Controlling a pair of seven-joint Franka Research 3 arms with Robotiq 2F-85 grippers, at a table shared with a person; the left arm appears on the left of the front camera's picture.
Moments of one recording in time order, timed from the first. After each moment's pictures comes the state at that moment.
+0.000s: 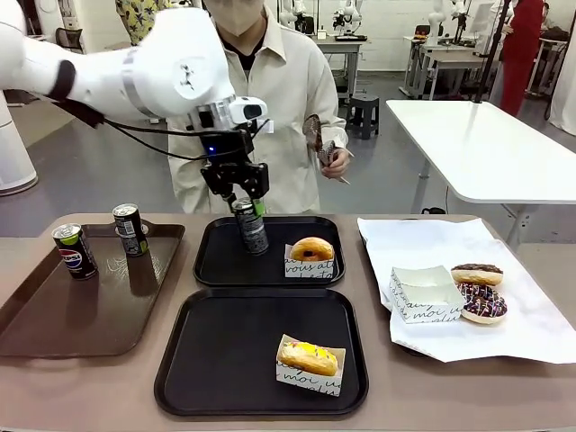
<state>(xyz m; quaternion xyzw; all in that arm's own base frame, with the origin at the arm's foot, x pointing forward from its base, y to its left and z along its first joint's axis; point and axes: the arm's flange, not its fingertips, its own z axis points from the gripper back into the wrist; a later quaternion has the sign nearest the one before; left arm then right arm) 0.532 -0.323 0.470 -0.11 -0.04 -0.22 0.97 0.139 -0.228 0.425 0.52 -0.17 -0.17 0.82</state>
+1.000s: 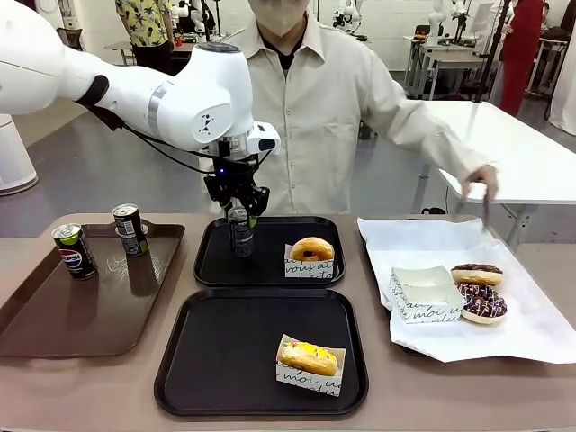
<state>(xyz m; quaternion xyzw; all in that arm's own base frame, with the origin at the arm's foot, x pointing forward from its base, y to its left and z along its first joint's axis) 0.539 -0.332 0.424 0.02 -0.08 -0.23 0.97 0.139 -0.228 0.425 0.52 -0.17 -0.17 0.82</state>
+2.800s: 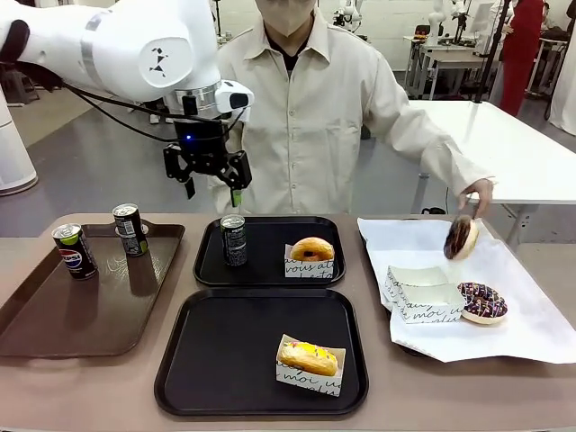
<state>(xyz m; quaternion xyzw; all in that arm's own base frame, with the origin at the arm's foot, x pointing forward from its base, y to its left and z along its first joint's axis) 0.469 -0.294 0.515 -0.01 -0.06 -0.14 0.99 0.139 -0.228 0.425 0.52 -0.17 -0.17 0.82</state>
